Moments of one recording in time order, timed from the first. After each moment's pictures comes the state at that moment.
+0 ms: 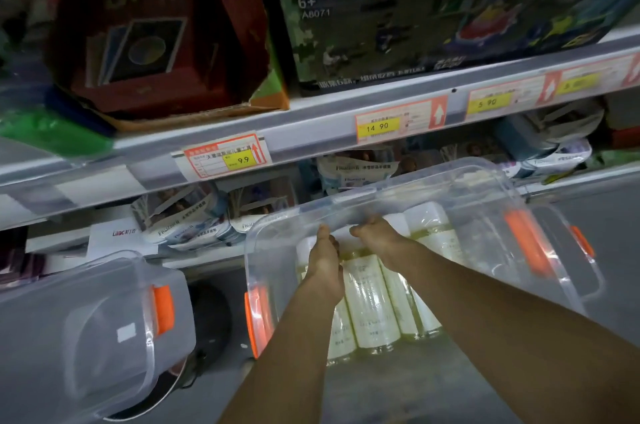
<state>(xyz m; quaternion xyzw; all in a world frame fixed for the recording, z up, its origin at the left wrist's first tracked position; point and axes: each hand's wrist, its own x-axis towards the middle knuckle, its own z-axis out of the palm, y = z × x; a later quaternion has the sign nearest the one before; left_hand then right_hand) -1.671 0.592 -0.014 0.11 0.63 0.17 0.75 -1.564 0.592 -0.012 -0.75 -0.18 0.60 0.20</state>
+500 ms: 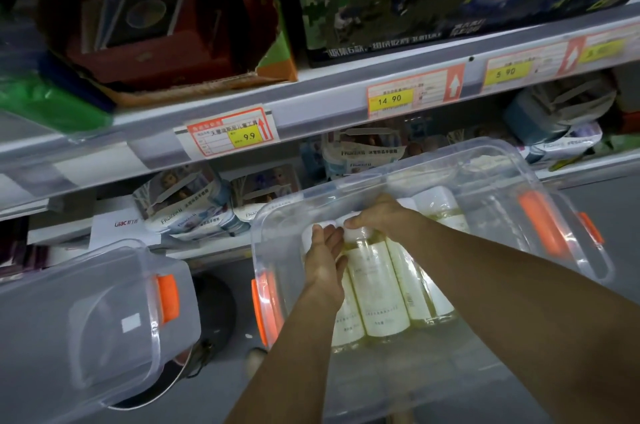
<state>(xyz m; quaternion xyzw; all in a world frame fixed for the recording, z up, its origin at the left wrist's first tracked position) -1.695 0.567 -0.031 0.11 0.63 0.27 0.72 -1.563 0.604 -0.013 -0.79 -0.26 0.55 0.09</state>
